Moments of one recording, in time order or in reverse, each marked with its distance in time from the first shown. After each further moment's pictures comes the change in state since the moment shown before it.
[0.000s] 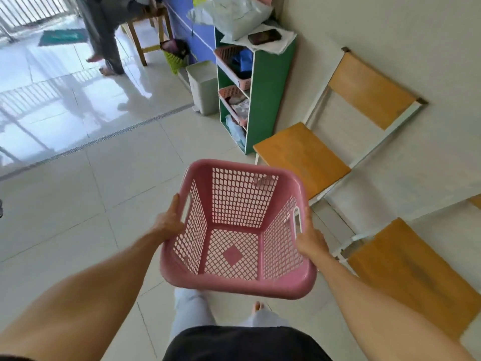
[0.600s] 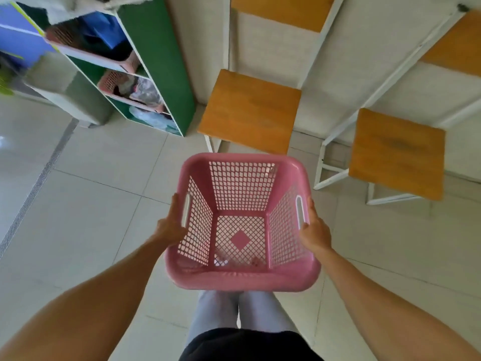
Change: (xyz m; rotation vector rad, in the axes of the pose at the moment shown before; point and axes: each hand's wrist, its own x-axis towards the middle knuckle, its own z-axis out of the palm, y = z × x) left_hand 0.230 0.051 -0.055 0.503 -0.383 0.495; right_hand -0.008 -0.089 0.103 0.288 0.159 0.645
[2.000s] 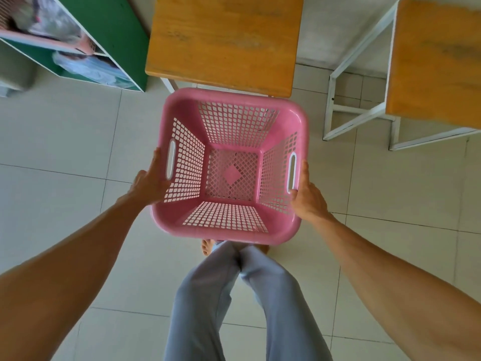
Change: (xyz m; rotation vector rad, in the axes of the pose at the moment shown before) left_hand 0.215 -0.037 0.079 0.247 0.007 0.172; right_hand 0.140 0.042 0.164 -0.018 -0.044 0.028
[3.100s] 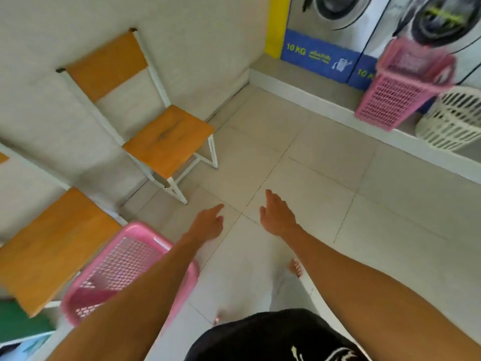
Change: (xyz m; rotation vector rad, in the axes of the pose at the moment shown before) left_hand -0.324 0.440 0.030 0.535 -0.369 1.016; right_hand -0.379 0.183 -0.160 0.475 0.474 0.537
